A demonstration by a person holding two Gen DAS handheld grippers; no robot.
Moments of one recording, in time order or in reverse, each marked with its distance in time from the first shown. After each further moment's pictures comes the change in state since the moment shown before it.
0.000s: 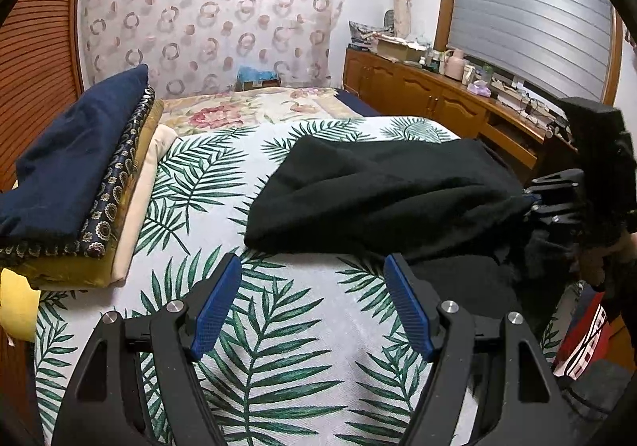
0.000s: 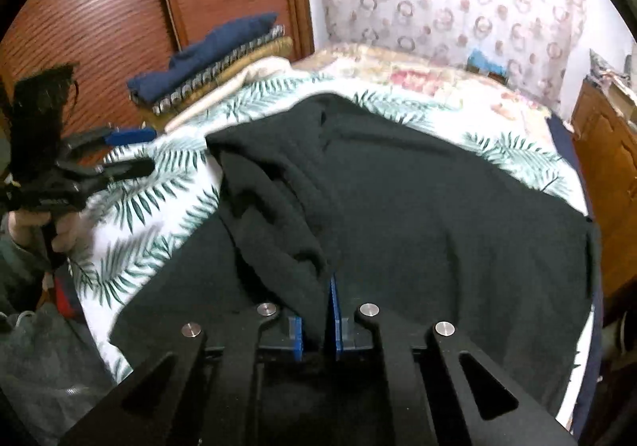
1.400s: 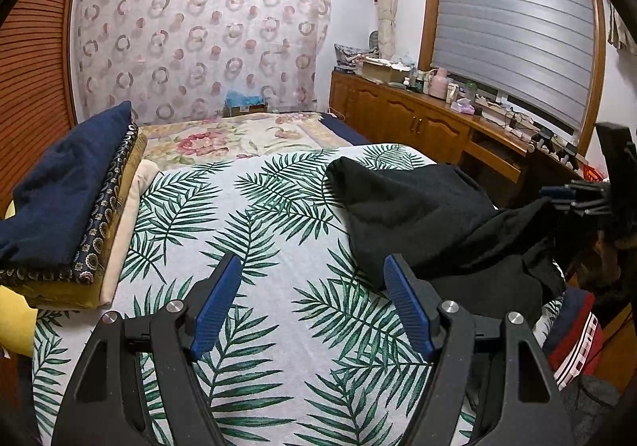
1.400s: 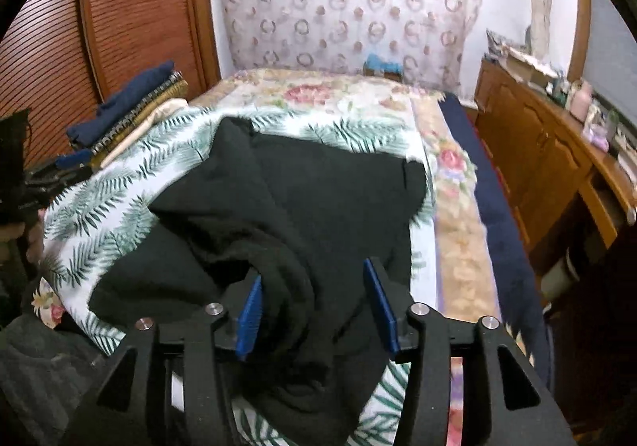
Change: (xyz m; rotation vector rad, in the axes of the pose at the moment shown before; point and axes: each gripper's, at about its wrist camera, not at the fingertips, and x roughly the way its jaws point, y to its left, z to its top) left arm -0.017 -0.033 0.014 0.023 -0.085 -0.030; right arm -0.121 -0.023 -0.065 0.162 -0.078 -0.276
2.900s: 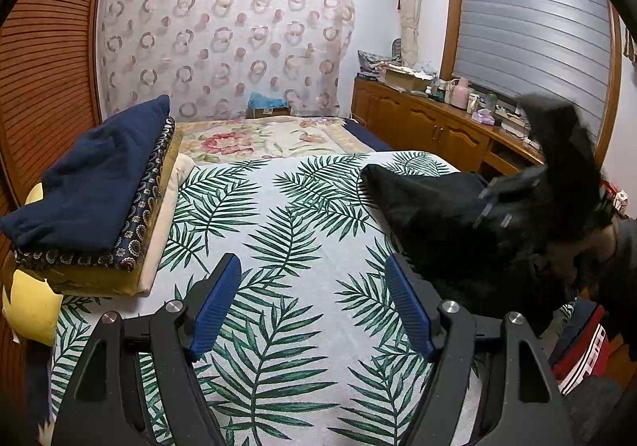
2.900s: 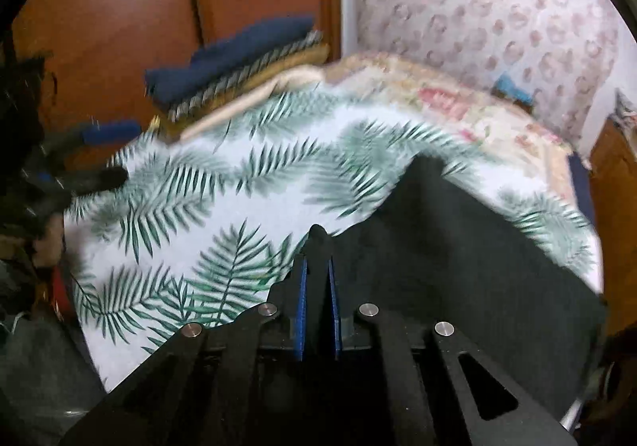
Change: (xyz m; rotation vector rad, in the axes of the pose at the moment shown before) left arm -0.015 0.026 -0.008 -0.048 -0.021 0.066; right arm 0.129 0.115 0.074 -0.291 0.044 0.310
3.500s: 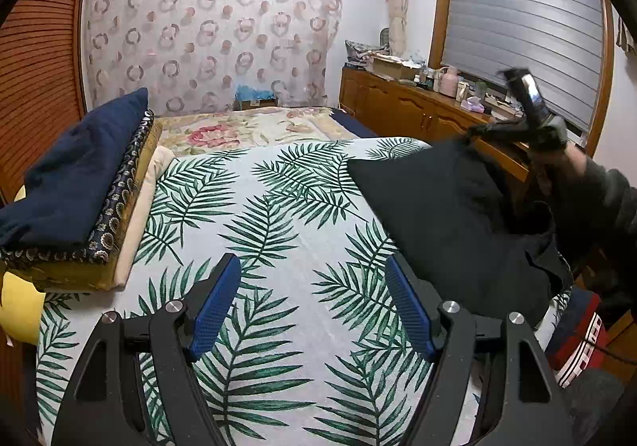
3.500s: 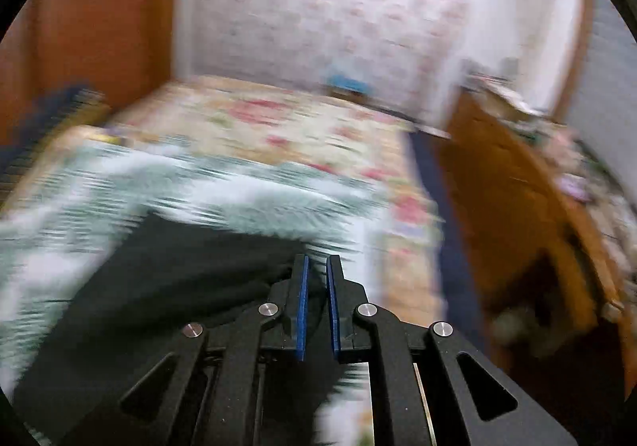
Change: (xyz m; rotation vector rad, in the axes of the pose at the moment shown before) left arm 0.010 -0.015 -0.005 0.028 0.039 -0.036; right arm -0.031 -0.162 -0.018 0.247 0.006 -0.579
